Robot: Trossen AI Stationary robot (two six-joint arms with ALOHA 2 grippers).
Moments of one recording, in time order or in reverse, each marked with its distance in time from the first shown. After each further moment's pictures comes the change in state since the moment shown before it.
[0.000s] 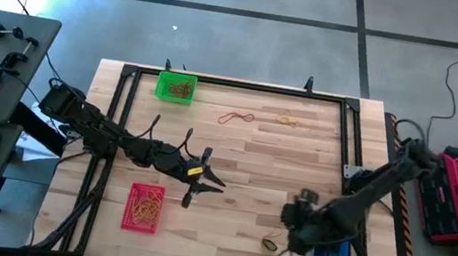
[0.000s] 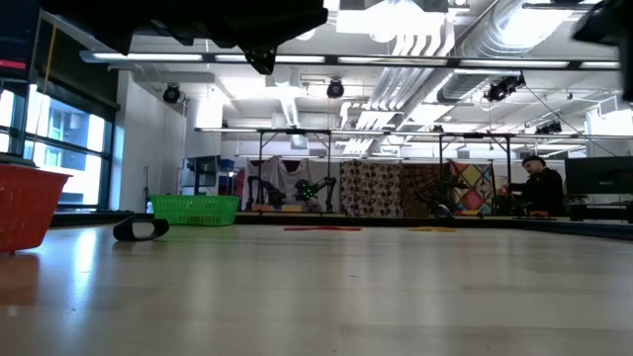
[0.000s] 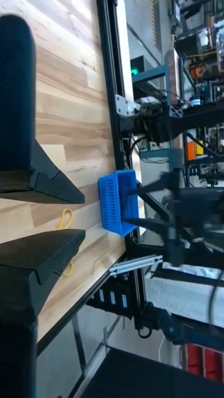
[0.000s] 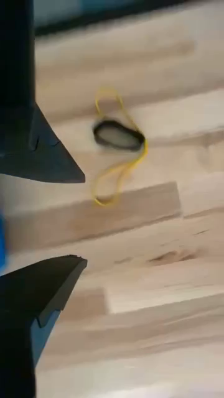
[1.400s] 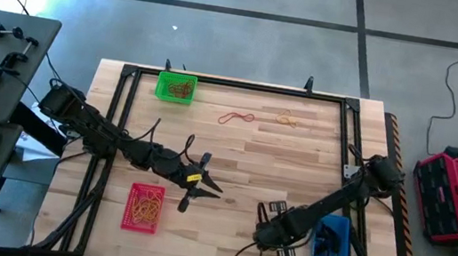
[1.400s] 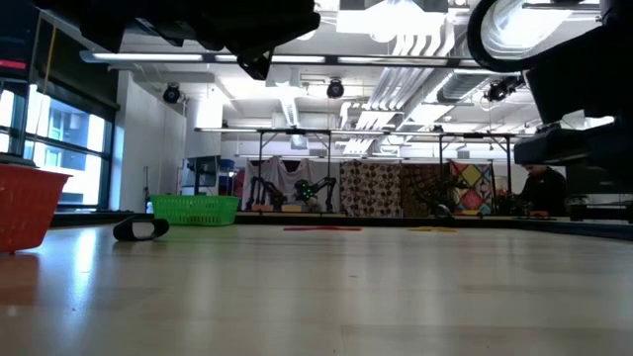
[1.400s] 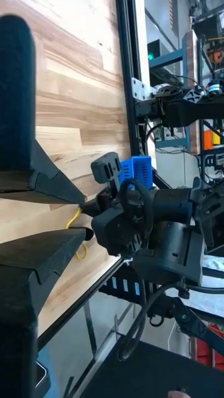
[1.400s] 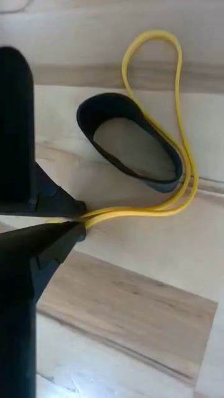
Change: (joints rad) left arm -0.042 0.001 0.001 -0.057 0.000 -0.035; right arm -0.141 0.408 0.005 0.211 -0.287 -0.573
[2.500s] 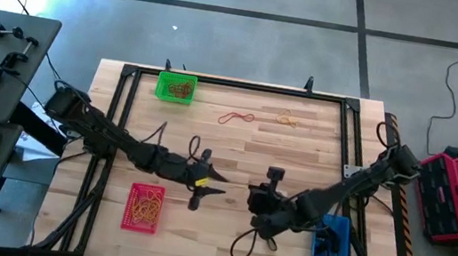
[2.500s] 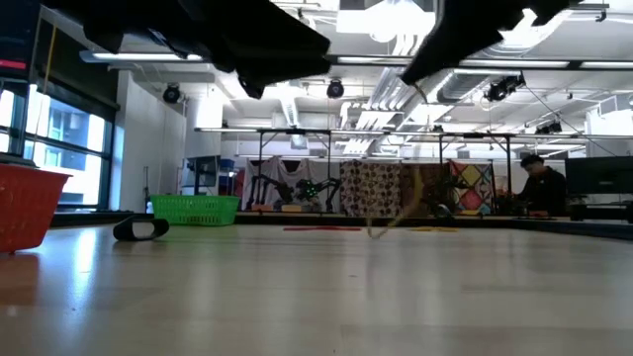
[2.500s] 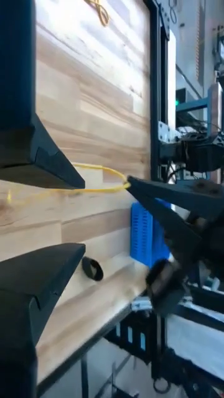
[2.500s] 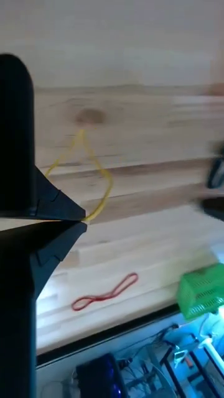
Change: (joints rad) left arm 0.000 0.042 0.035 -0.074 -0.180 -0.070; right arm -0.047 -0.214 0.077 0.129 0.839 -0.015
